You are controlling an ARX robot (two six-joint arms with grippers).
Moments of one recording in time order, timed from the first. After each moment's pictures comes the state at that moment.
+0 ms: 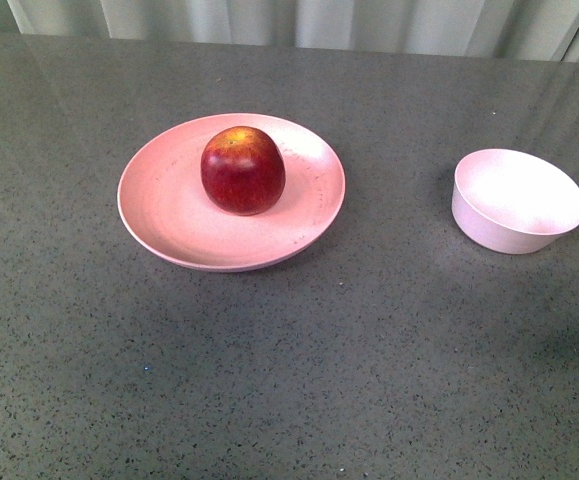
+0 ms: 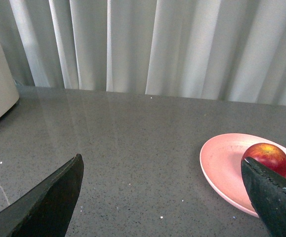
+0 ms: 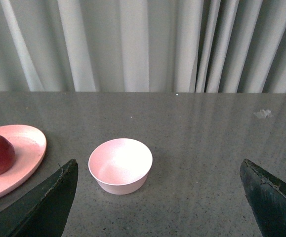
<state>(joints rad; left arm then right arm) 0.00 0.02 0.01 0.00 0.00 -0.01 0.00 0.01 0.02 0.00 0.00 0.00</state>
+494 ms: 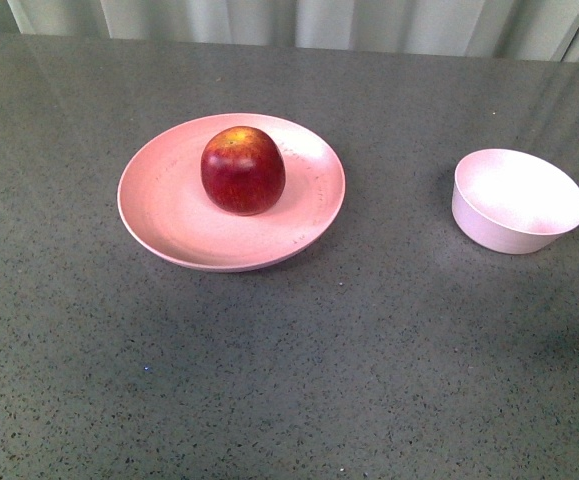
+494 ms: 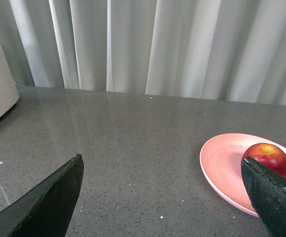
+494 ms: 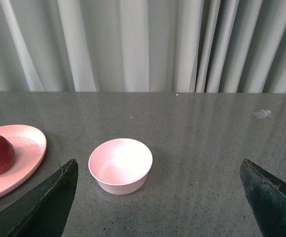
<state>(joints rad) 0.00 0.02 0.01 0.00 0.00 -0.01 0.00 0.01 0.02 0.00 0.00 0.00</state>
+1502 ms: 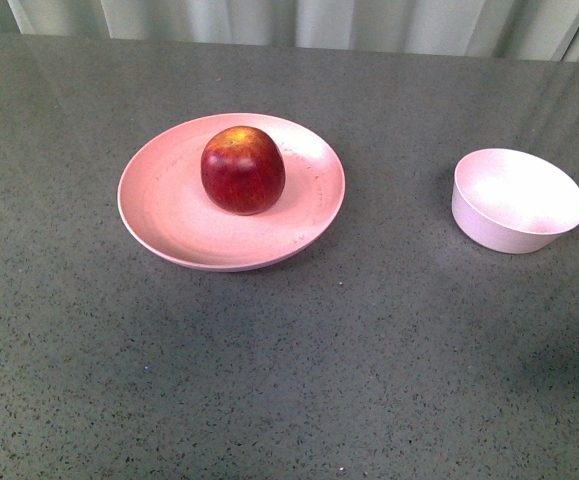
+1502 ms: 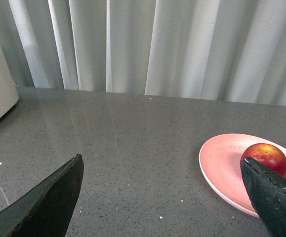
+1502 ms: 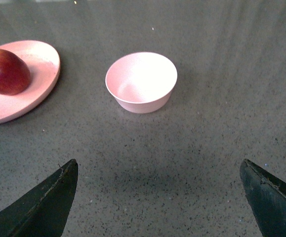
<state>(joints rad) 0.00 0.02 0.01 0.00 0.00 -0.01 -0.07 0.27 0.15 -0.24 -0.16 0.00</state>
